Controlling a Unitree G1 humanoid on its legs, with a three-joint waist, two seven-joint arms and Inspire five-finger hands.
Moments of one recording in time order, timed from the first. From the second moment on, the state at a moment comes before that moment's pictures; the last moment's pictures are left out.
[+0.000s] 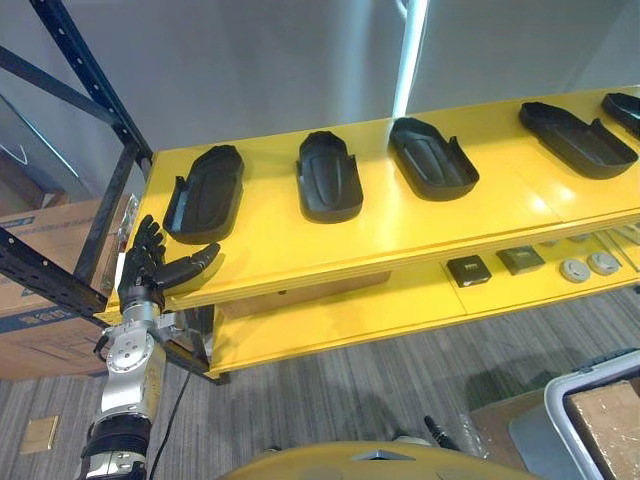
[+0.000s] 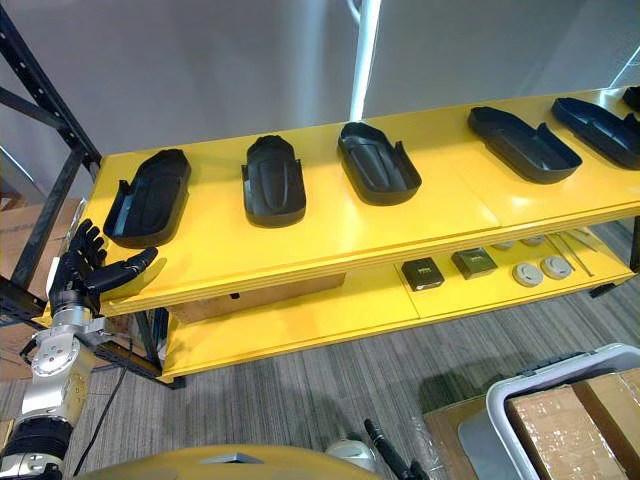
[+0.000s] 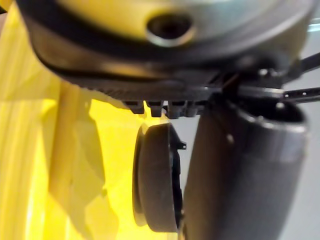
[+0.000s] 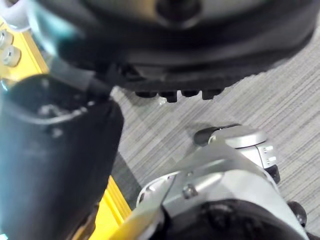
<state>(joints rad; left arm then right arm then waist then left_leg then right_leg) 0.01 0.40 0.17 0.38 -0.39 -0.25 0.08 0.31 -0.08 -0.28 1.03 0.20 -0.11 0.00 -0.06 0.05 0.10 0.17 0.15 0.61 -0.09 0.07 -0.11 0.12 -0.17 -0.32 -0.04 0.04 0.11</state>
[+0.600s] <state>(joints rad) 0.01 0.40 0.17 0.39 -0.40 -0.25 0.00 0.31 -0.08 -0.30 1.03 0.20 -0.10 0.00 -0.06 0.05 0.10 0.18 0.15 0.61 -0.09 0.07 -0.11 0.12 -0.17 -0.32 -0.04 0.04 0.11</state>
